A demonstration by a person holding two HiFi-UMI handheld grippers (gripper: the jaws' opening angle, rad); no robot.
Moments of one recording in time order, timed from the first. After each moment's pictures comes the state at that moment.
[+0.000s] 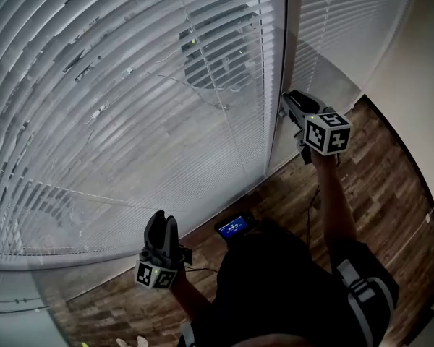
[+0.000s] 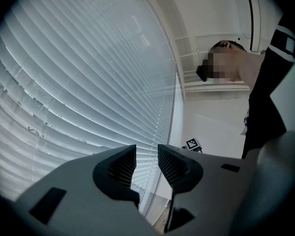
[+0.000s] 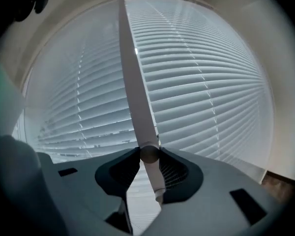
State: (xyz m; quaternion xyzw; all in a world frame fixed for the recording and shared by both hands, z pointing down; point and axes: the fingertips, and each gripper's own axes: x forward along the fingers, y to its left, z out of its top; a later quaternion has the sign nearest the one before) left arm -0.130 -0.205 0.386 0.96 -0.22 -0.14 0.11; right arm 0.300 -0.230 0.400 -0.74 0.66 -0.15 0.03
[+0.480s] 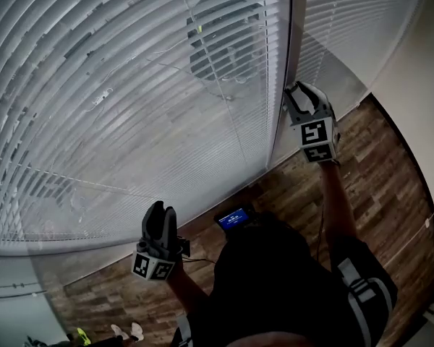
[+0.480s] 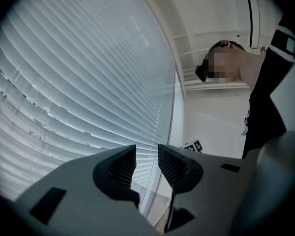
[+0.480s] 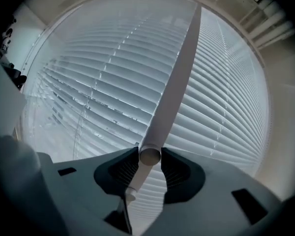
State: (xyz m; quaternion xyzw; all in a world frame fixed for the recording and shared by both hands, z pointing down) left arm -0.129 -0.193 0.384 0.96 -0.23 -0.12 0.10; right arm 0.287 -0.229 0.394 -0.75 0.62 0.05 -0.22
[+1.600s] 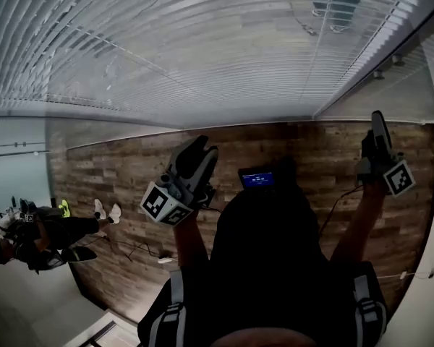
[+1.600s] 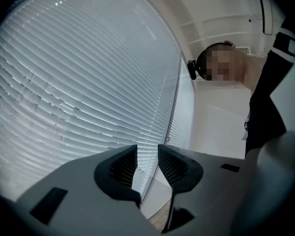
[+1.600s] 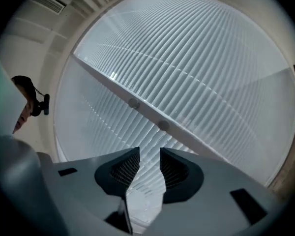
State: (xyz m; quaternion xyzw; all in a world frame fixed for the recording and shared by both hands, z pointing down) left arm -0.125 -0.131 0.377 0.94 -0.30 -0.08 0.14; right arm 0.264 -0.150 0.459 -0.54 0.71 -0.33 0.30
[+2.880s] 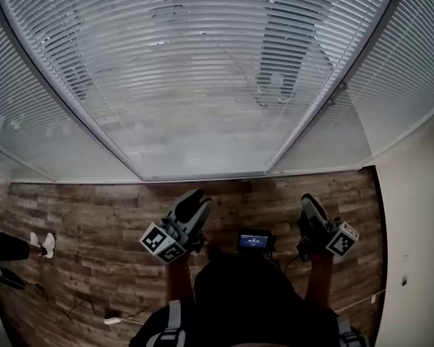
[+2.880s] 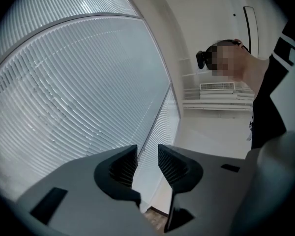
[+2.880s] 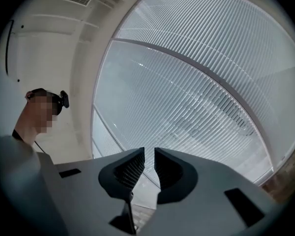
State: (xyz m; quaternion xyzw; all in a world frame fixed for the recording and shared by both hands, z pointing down) left arm -0.215 0.041 0.411 0.93 -0.24 -0.21 0.17; right arm 0.043 0.090 0.415 -0.42 0.81 -0.31 0.26
